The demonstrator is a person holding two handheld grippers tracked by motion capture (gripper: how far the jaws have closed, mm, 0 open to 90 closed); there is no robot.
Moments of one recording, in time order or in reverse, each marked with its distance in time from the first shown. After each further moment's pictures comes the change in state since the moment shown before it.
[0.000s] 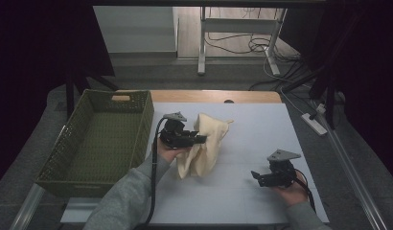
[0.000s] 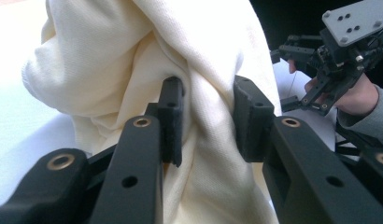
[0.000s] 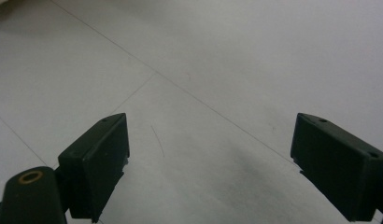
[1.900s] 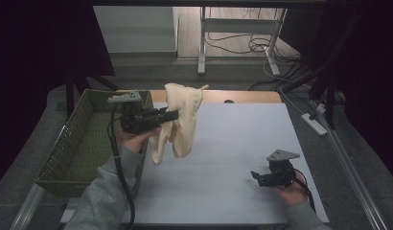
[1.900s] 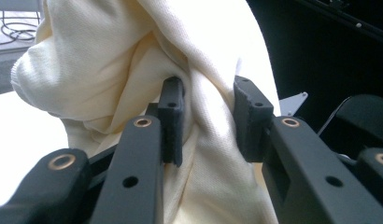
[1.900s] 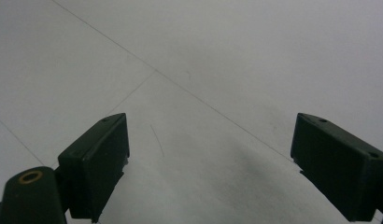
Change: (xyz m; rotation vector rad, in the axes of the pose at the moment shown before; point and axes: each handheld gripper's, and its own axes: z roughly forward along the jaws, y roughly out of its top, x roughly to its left) left arm -0.013 0.021 -0.122 -0.299 0.007 0.009; right arm 0.000 0.000 0.002 0.007 -0.001 0.000
